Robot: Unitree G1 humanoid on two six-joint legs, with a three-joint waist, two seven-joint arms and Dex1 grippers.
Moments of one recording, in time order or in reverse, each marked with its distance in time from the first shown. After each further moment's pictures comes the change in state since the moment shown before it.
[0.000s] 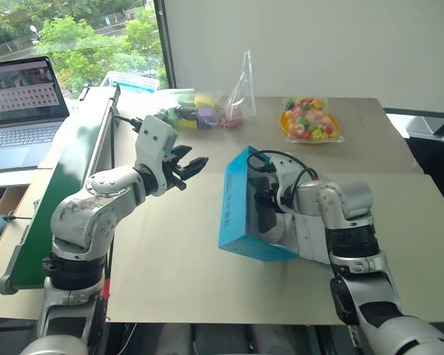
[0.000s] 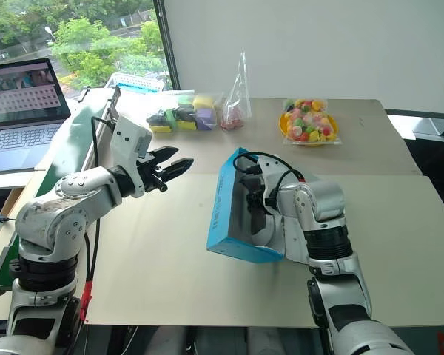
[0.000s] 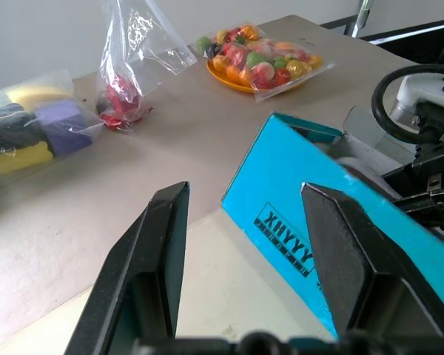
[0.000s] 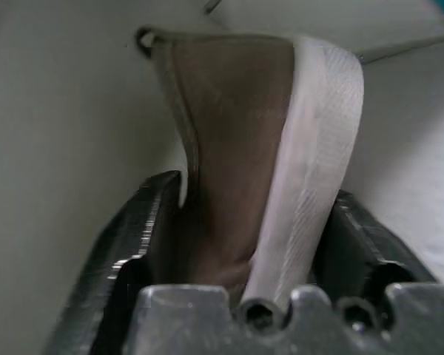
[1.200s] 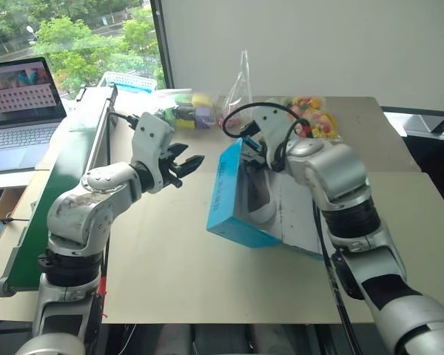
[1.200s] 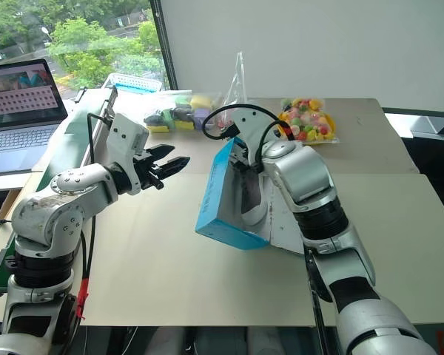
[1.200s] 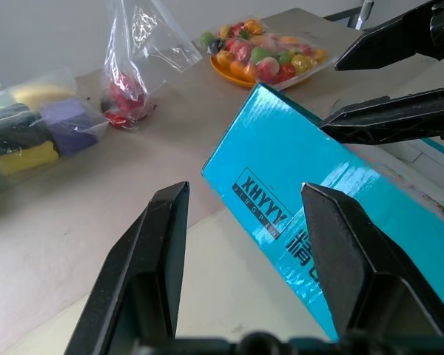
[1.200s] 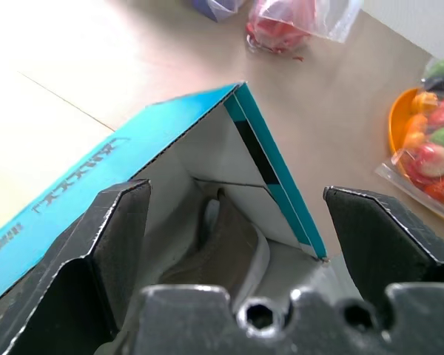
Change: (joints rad) left arm -0.017 0.030 0.000 0.030 0.013 -0.010 -0.025; right arm -0.233 -0.023 0.232 -0.070 -0.247 -0.154 0.155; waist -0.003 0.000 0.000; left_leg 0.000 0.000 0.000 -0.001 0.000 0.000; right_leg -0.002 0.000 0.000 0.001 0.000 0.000
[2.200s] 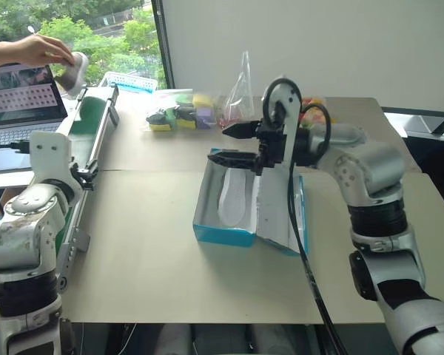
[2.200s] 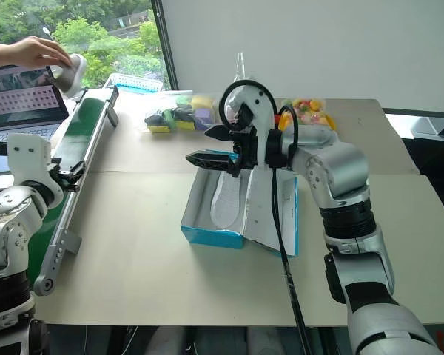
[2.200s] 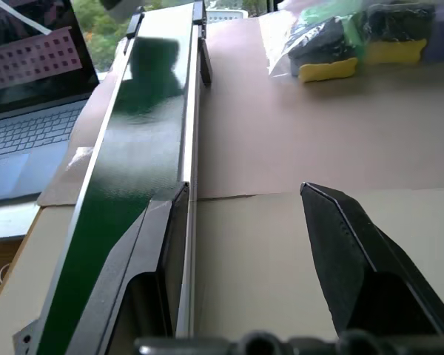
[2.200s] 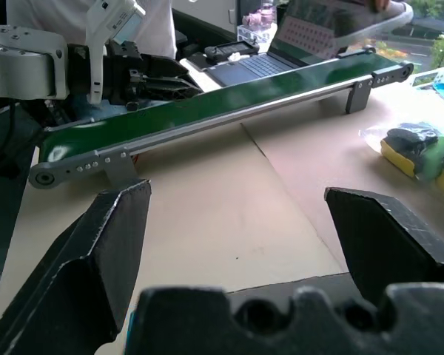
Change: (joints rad) left arm 0.244 0.099 0.377 0.112 0.234 -0.054 0.276; right arm 0.059 -0.112 -0.126 0.046 0.269 -0.498 0.746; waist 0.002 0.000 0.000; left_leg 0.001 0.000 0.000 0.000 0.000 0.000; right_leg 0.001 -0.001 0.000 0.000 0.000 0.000
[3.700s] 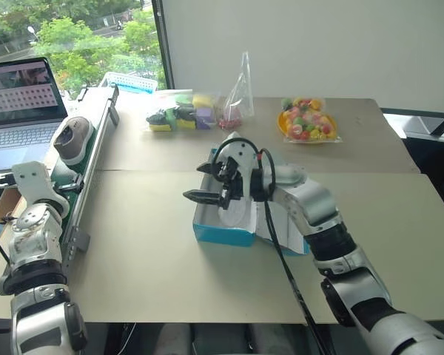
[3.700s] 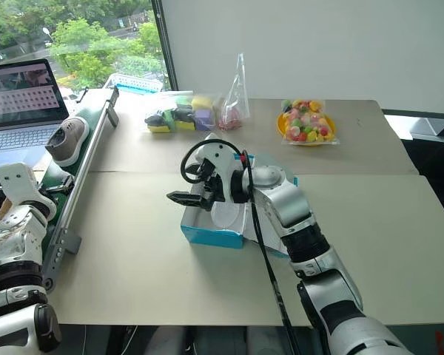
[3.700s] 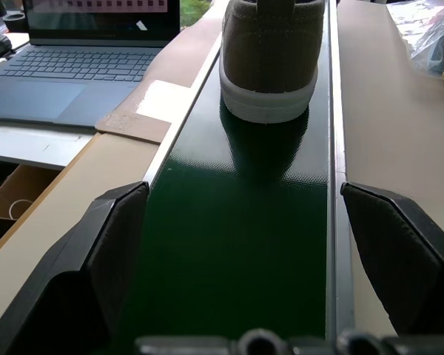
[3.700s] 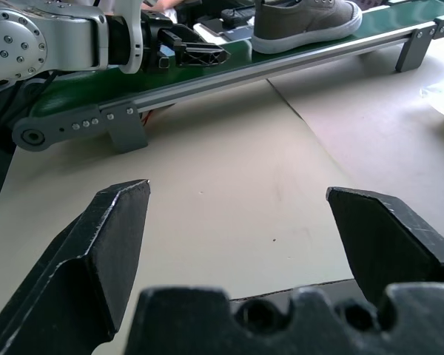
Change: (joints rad) left arm -0.135 -0.037 0.060 0.803 0.033 -0.613 -0.067; right arm 0.144 0.171 0.134 0.070 -0.163 -0.165 -0.050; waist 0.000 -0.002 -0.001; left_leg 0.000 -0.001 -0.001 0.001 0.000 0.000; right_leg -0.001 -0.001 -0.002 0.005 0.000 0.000
